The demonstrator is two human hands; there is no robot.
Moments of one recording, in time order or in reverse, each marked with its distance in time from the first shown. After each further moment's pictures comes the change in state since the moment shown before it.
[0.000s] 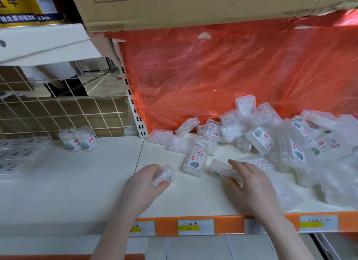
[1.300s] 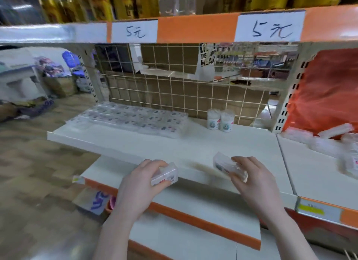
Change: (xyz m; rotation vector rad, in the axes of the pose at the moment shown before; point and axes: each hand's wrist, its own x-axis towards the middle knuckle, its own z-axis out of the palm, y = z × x) left_hand -0.202 -0.308 -0.218 -0.028 0.249 -0.159; right_hand -0.020 -0.411 0.059 0.347 -0.213 -0.100
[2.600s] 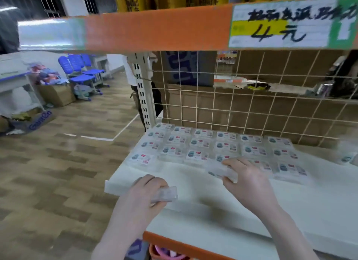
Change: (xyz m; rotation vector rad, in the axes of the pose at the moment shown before) left_hand 0.159 -0.363 -0.145 0.097 -0.024 0.248; right_hand 0.182 -0.273 0.284 -0.145 -0.066 -0.036
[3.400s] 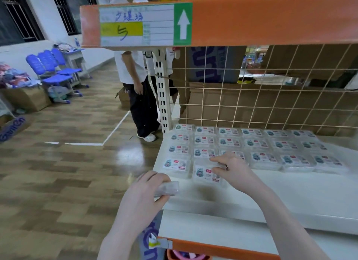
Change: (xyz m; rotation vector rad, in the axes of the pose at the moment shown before) left_hand 0.017 -0.137 -0.030 -0.110 -0.021 0.077; right_hand 0.064 -0.096 0.083 0.236 -0.340 0.223
